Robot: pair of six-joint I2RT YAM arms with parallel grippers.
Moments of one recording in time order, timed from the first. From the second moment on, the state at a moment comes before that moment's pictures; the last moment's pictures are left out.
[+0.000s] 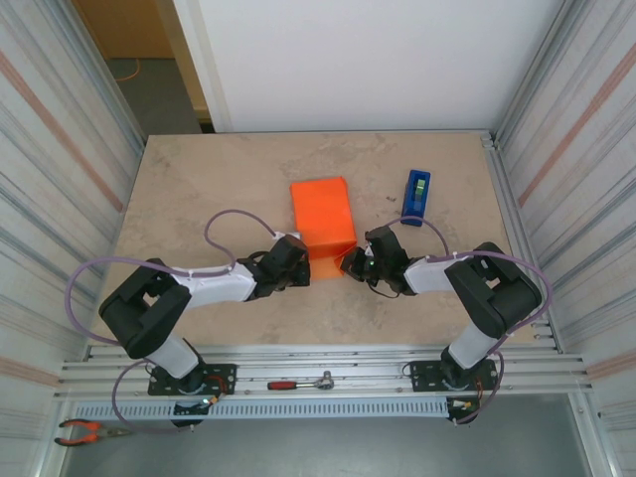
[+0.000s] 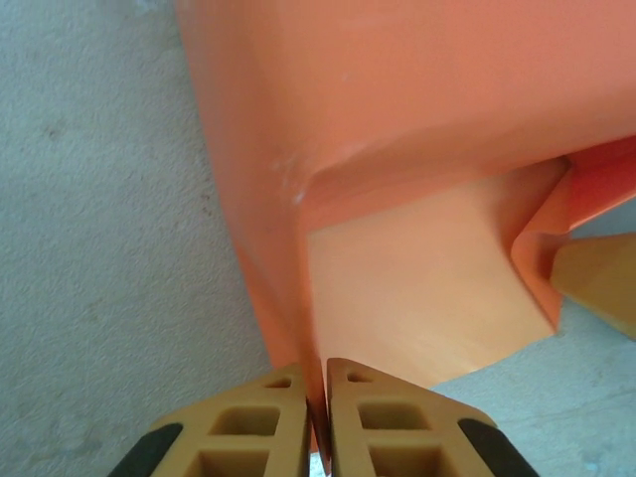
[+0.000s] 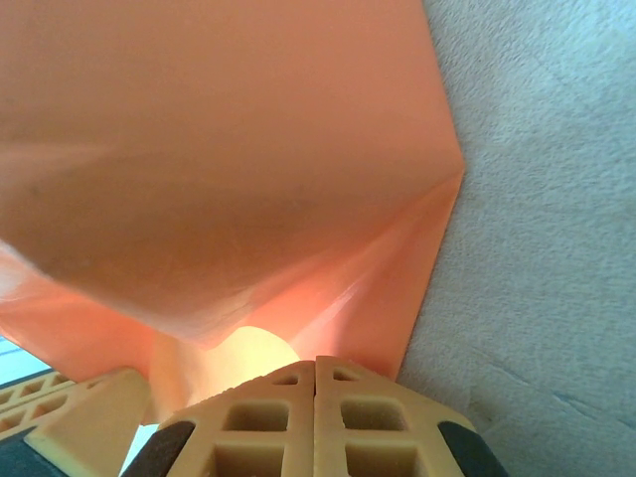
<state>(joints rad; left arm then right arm) -0.81 1.57 0.72 -0.04 -0.11 -0.71 0.59 1.64 0.56 0.32 -0.29 1.04</state>
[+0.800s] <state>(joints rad) -0.81 1.61 0.71 0.23 -0.06 -0.72 0.59 1.65 0.57 0.28 -0.29 1.03</state>
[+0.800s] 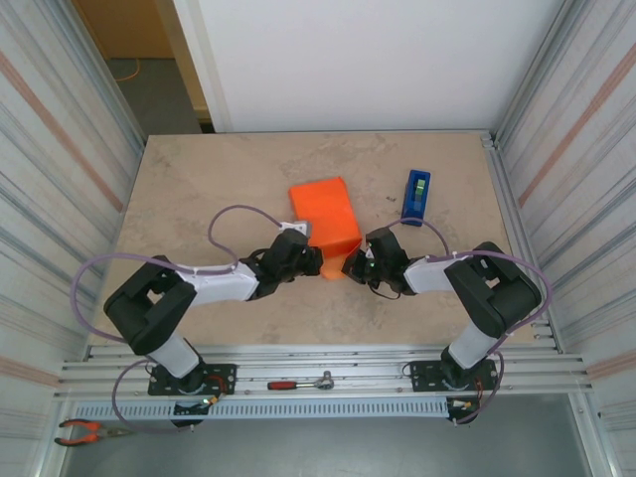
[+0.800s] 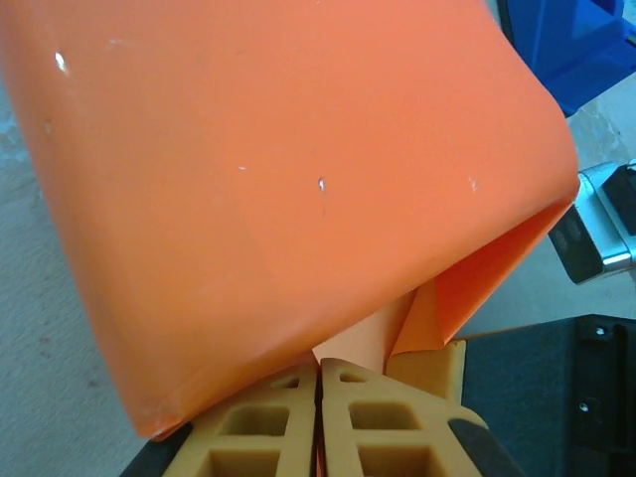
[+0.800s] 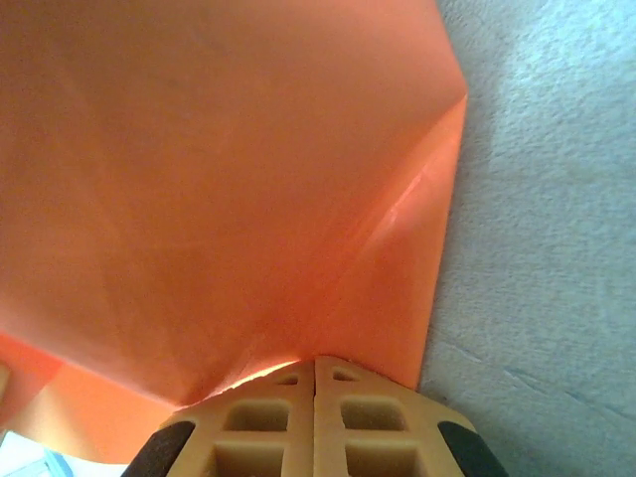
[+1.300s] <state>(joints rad) -0.82 1.71 0.68 0.43 -0.05 -0.73 0.60 1.65 0.59 0.22 -0.29 1.00</state>
